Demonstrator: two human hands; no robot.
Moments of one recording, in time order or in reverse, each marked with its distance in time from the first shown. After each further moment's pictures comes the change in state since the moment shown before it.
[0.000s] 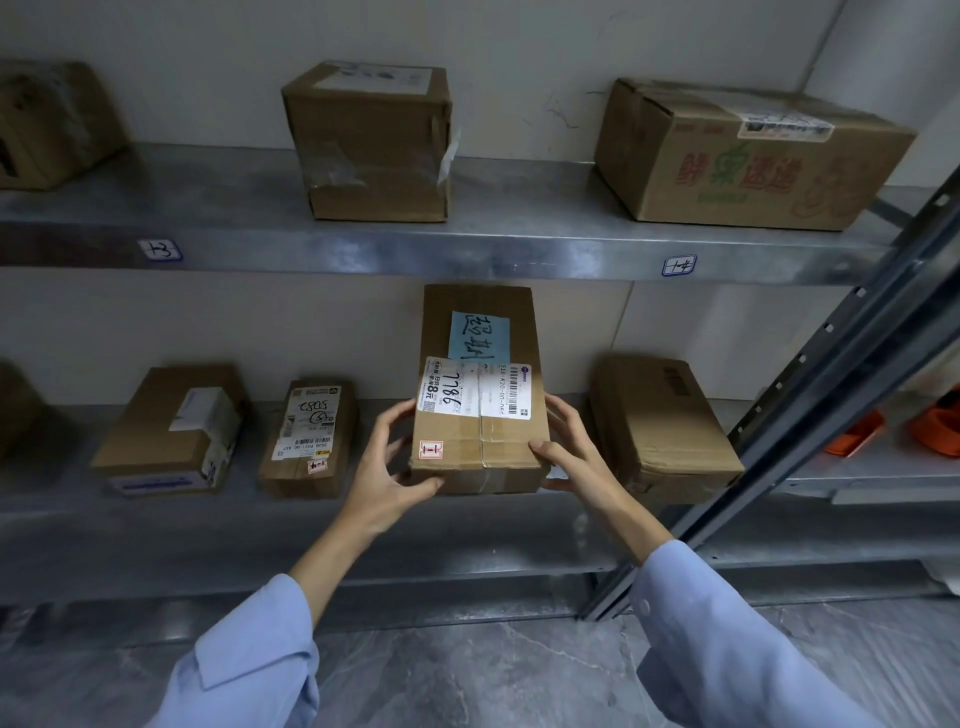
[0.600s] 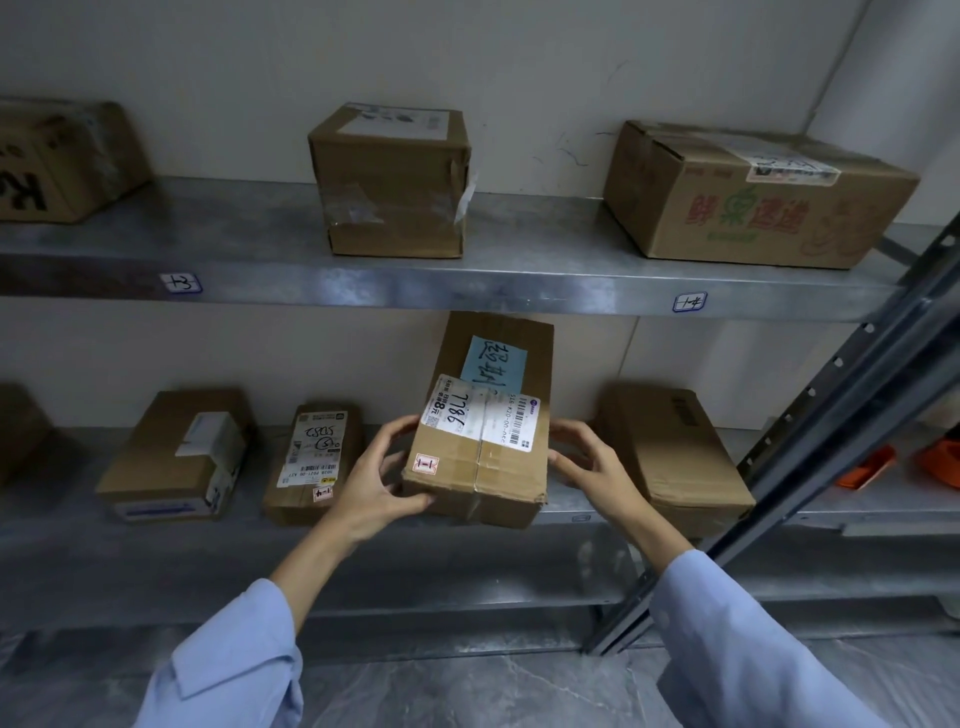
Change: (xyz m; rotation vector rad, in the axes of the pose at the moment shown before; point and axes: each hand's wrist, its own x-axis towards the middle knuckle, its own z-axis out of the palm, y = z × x) left_hand 0.017 0.015 -0.028 0.043 -0.075 -0.044; right_hand 0.024 0.000 -0.021 -0.210 0.063 -0.066
